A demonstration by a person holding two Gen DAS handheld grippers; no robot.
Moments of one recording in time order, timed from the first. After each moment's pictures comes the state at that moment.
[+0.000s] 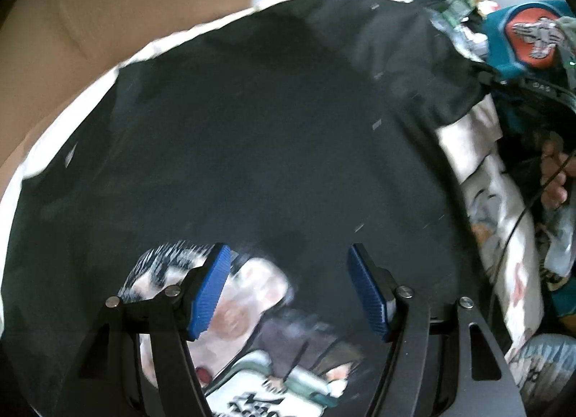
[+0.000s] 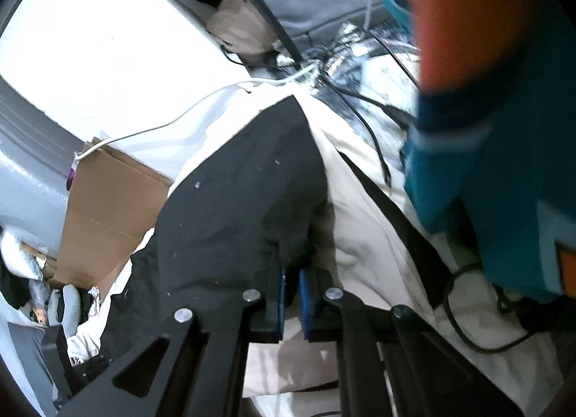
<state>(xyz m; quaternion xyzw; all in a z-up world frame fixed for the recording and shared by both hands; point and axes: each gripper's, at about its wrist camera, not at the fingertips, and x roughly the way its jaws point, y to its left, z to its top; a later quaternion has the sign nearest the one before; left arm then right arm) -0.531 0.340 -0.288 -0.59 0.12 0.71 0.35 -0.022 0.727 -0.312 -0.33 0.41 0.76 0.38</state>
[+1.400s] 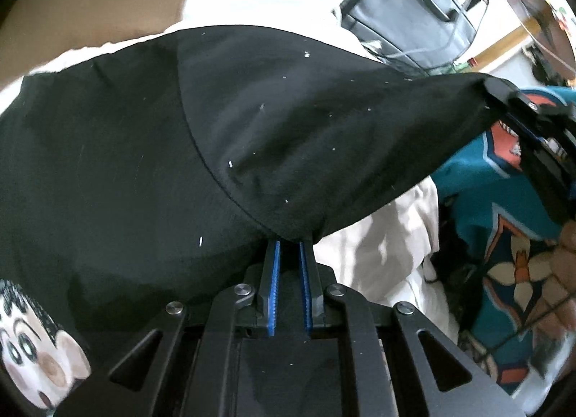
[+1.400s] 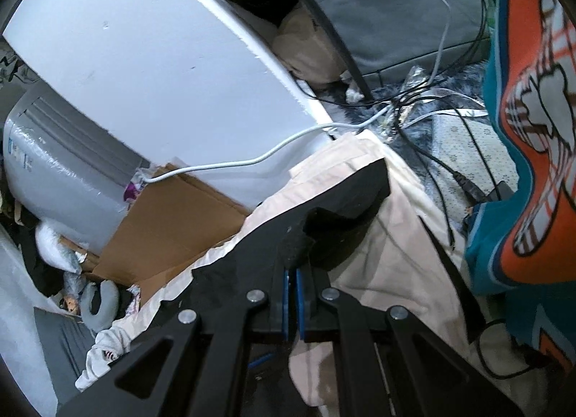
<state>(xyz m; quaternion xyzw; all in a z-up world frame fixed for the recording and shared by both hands) -0.532 0.438 -0.310 -0.59 -0.05 0.72 0.37 -0.064 0.733 -0.237 -0.30 0.41 0.81 0.30</state>
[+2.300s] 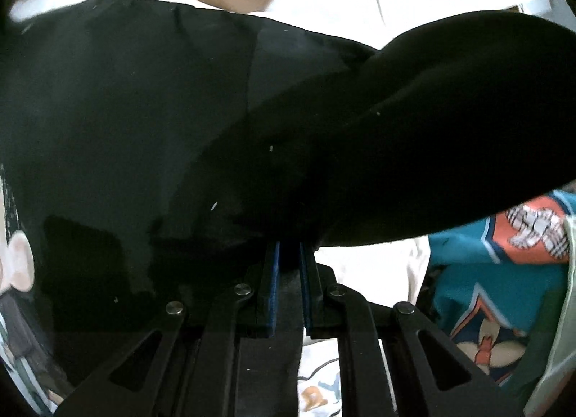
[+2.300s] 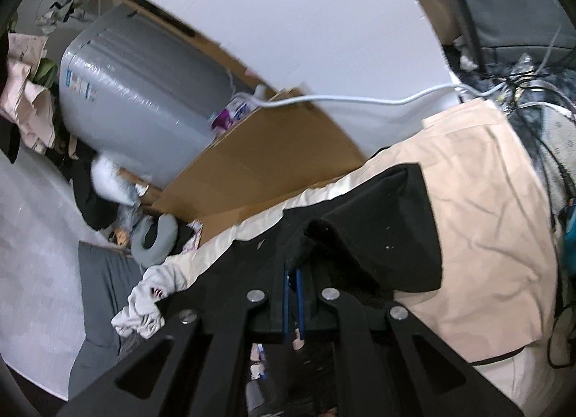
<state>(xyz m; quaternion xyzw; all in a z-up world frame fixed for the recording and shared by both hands) -0.522 0.419 -0.323 -0.60 -0.21 0.72 0.28 -0.141 0.660 -0.214 -0.35 0.41 0.83 0.12</state>
